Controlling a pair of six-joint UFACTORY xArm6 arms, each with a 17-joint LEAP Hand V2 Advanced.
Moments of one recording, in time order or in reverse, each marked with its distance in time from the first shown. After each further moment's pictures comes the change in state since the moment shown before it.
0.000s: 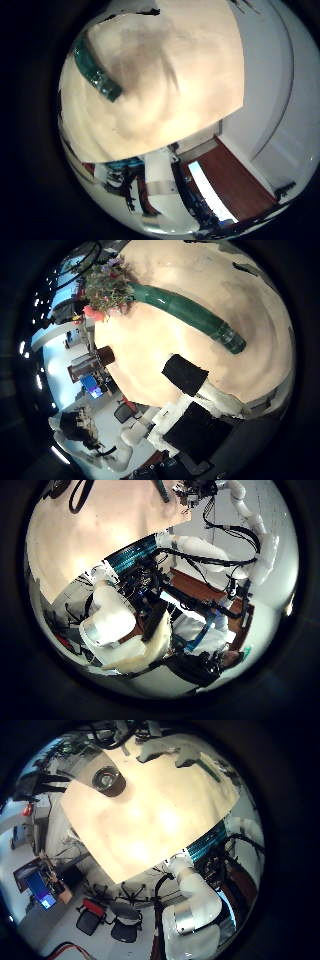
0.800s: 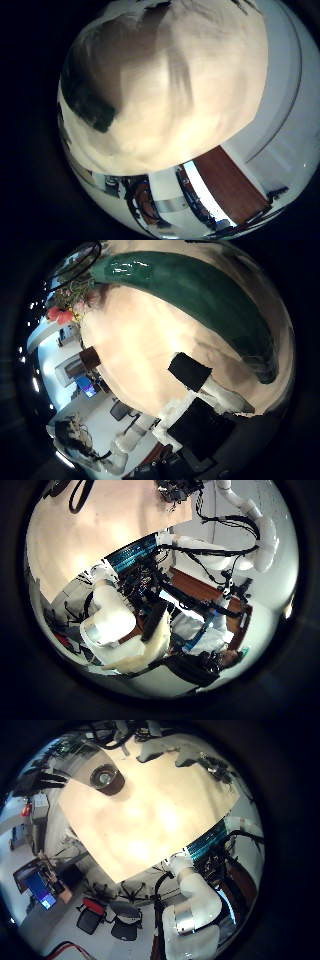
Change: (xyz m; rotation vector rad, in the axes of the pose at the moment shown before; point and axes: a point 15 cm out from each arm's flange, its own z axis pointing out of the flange) left arm -0.003 -0.006 0.001 -0.021 0.006 -0.004; right arm -0.027 -0.024 0.065 -0.069 0.084 -0.052
